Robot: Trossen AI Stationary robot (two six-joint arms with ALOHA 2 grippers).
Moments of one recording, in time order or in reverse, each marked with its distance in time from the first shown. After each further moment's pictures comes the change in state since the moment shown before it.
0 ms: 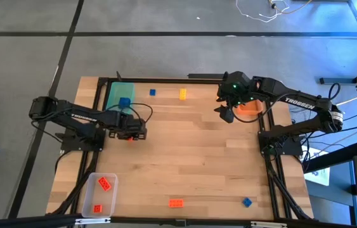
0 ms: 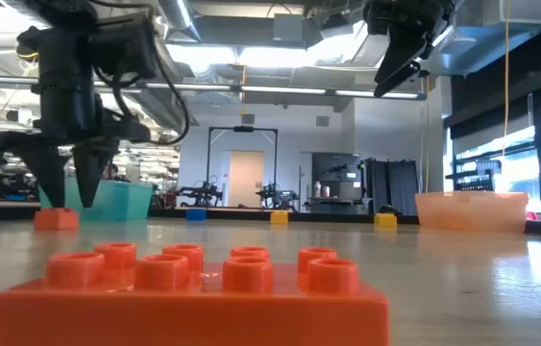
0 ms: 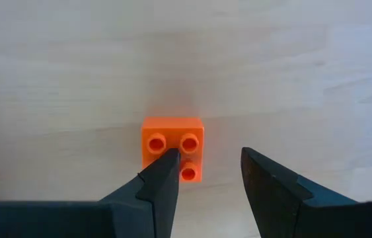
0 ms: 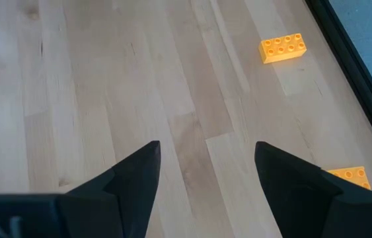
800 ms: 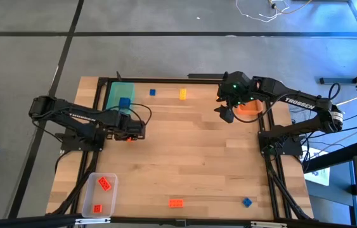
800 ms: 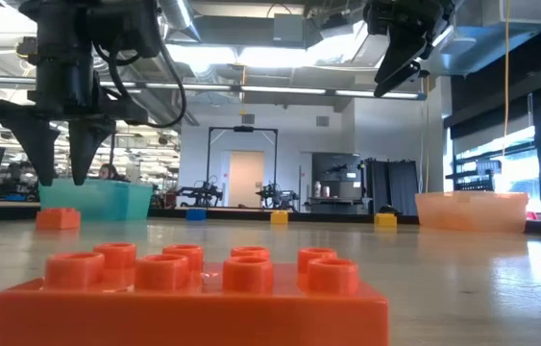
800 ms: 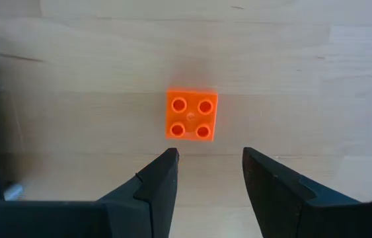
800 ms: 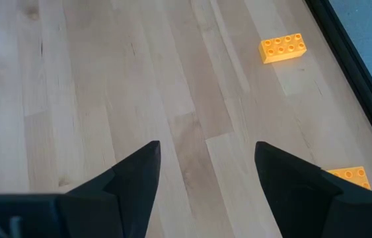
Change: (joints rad) left arm -0.057 -0.002 0.121 -0.206 -0.011 -0.152; right arm 0.000 0.000 0.000 0.000 0.000 0.000
